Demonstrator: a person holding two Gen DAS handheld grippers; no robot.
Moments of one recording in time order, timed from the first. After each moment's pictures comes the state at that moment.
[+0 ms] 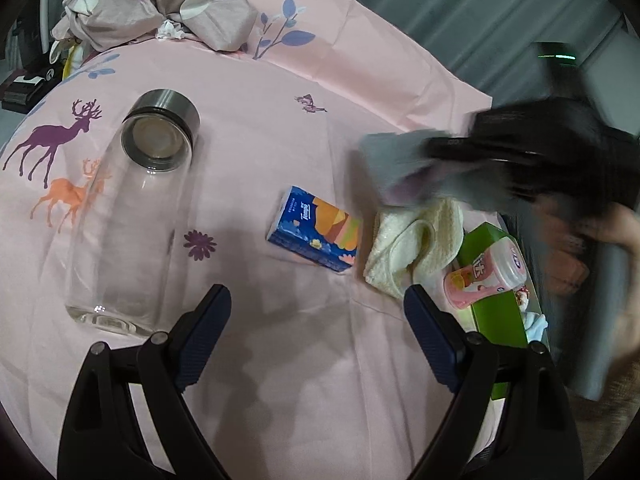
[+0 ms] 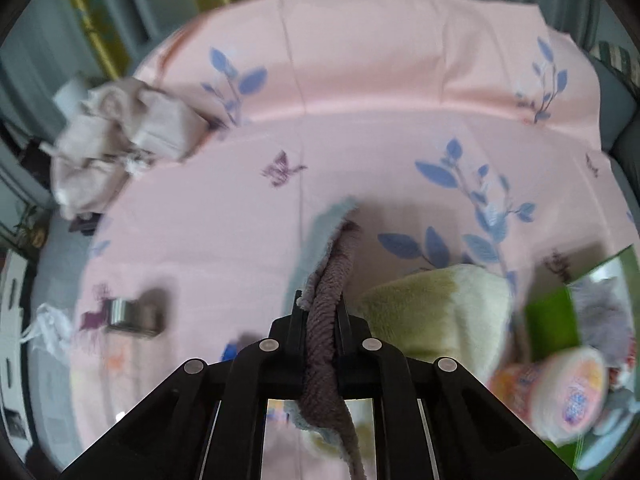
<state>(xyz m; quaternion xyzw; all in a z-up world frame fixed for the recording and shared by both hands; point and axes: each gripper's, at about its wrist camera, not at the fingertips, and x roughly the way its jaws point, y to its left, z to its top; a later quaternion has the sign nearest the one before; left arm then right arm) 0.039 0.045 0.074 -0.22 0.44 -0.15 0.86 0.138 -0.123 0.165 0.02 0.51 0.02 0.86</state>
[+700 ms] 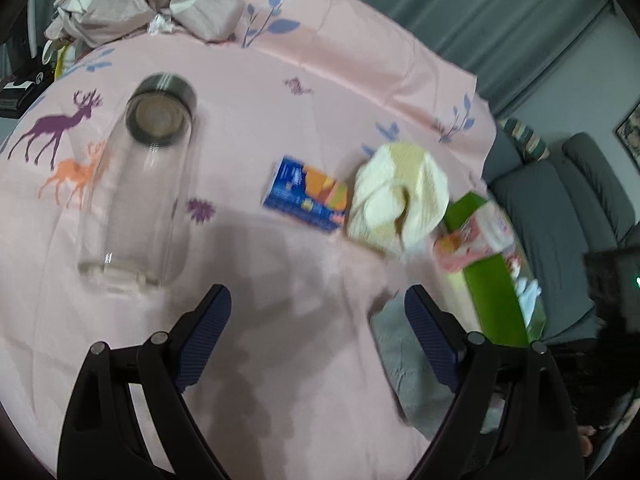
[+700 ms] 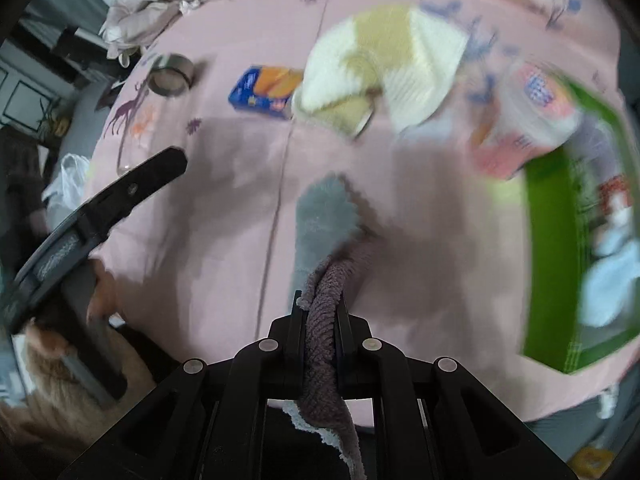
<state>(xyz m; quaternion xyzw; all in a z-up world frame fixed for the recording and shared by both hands) 0.012 0.042 0.071 -0.19 0.46 -0.17 0.85 -0.006 -0.156 0.118 -0.02 0.67 0.09 0.73</state>
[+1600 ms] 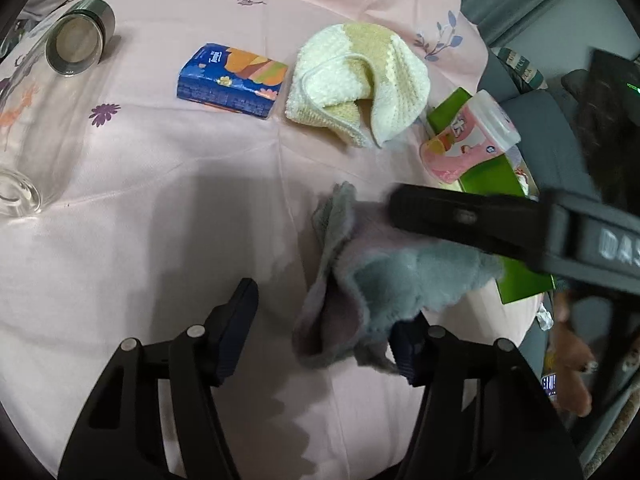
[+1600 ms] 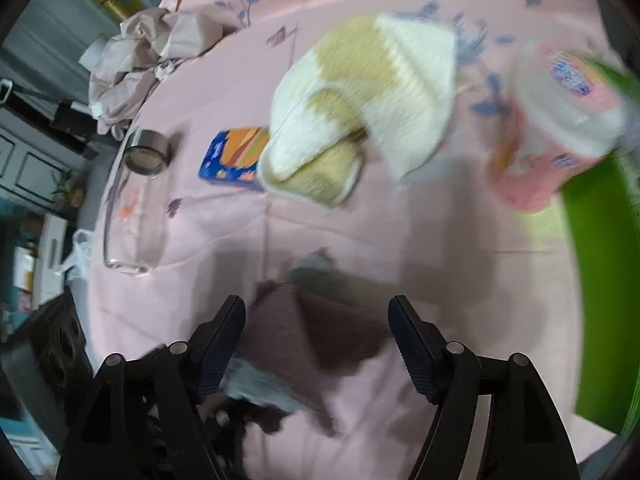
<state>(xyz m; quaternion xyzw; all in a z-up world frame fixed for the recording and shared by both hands) -0.005 -0.026 0.028 -0.14 0.53 -0.22 0.80 0.029 -0.170 0.096 0.06 0.60 0.08 0.79</state>
